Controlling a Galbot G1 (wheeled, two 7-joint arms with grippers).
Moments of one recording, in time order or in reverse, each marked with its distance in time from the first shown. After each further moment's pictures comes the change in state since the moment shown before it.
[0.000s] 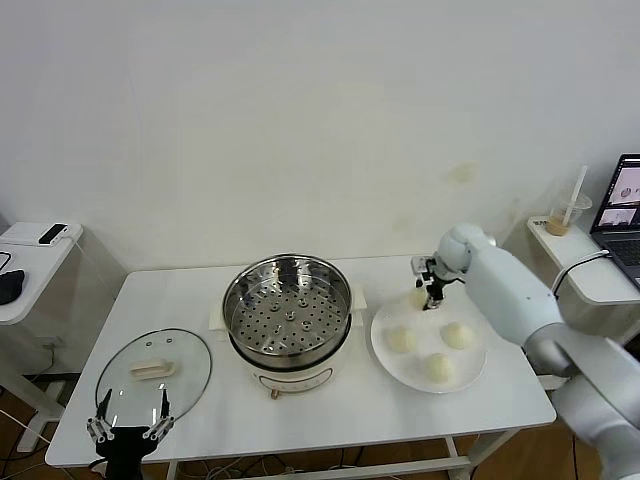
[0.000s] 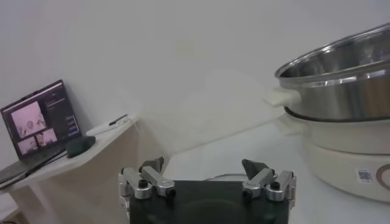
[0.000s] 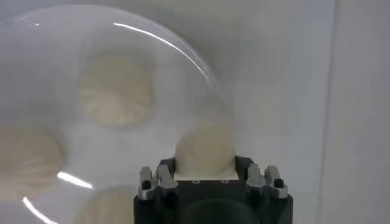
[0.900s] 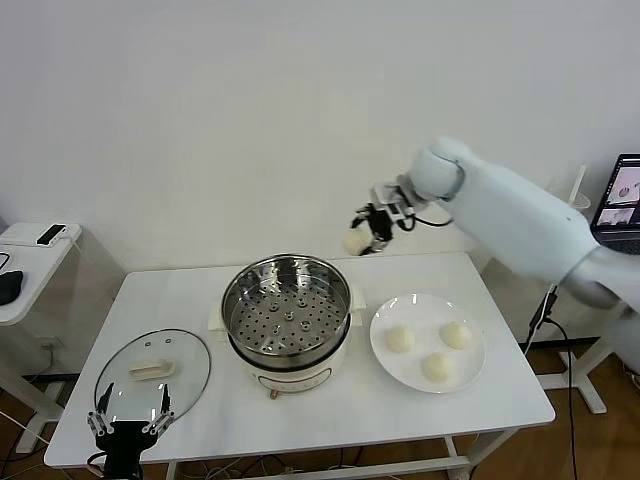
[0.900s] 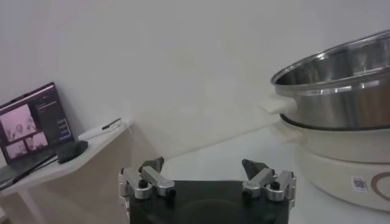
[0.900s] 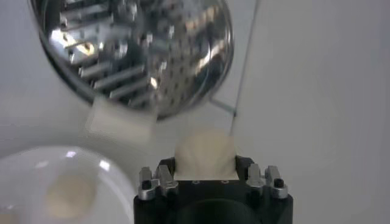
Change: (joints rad) left arm -0.010 0.040 0.000 -0.010 -0.039 0.019 0.009; right arm 0.411 0.016 -0.424 0.296 0.592 -0.007 0.066
